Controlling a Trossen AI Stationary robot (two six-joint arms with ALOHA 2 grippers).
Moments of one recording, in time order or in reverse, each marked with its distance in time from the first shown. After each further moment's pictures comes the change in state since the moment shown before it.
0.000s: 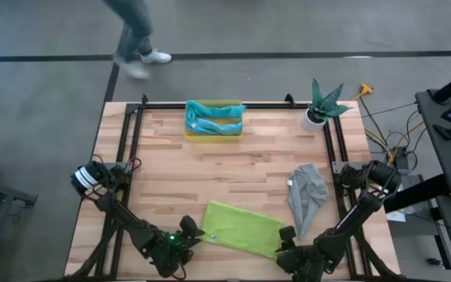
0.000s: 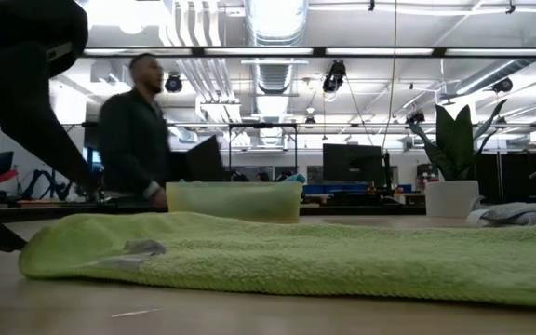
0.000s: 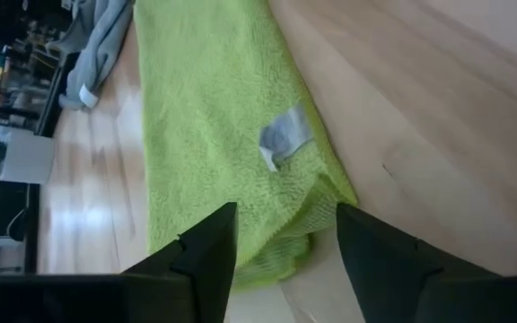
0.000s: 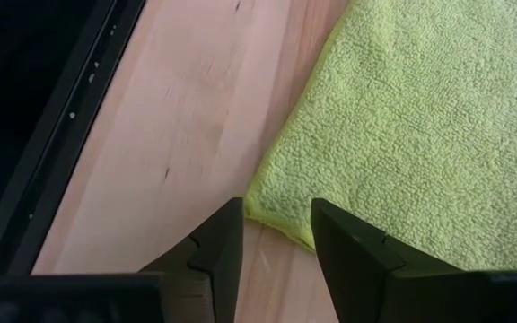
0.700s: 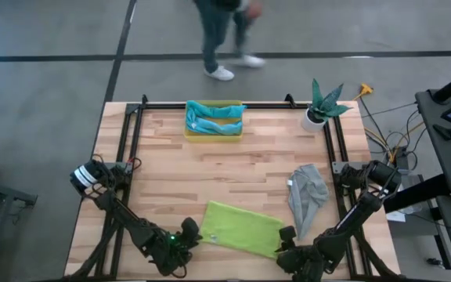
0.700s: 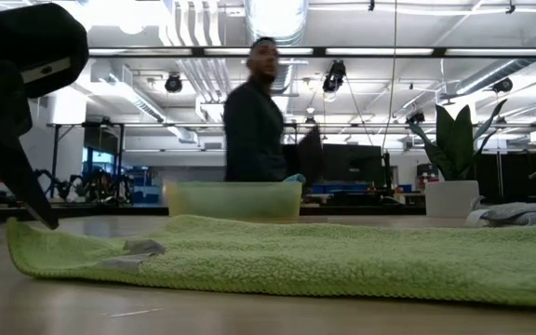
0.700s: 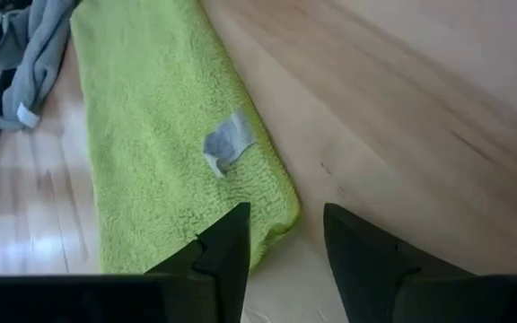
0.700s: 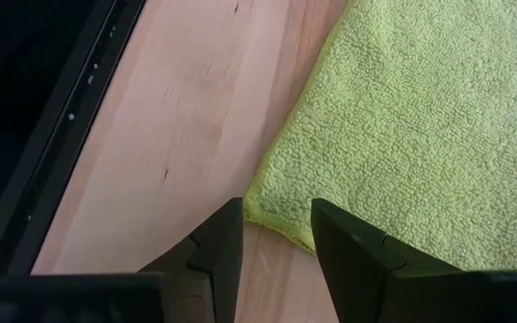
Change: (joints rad) left arm 0.007 -0.004 -0.023 -0.001 0.144 0.048; right arm 0.000 0.000 0.000 0.000 0.003 0.000
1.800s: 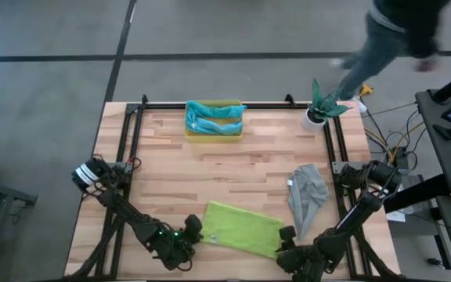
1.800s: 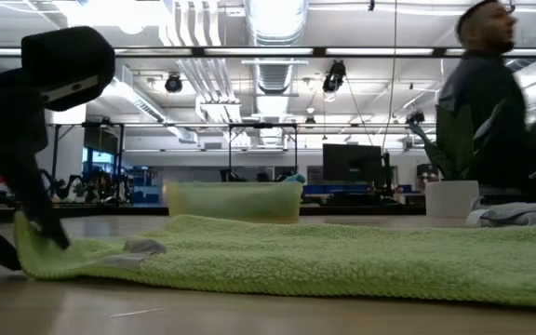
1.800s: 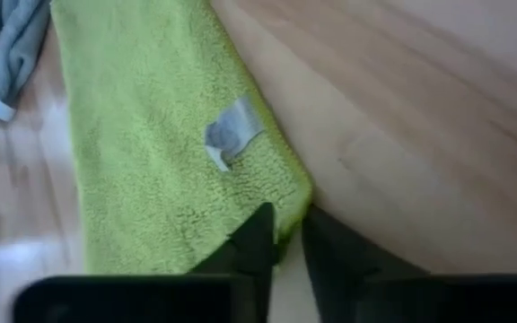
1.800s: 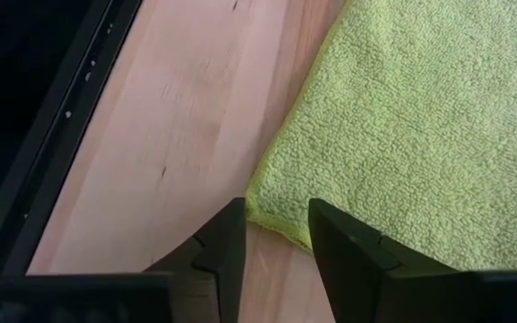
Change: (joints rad) left arm 0.050 0.001 -0.011 0.038 0.073 0.026; right arm 0.000 0.000 -0.003 0.001 0.001 0.000
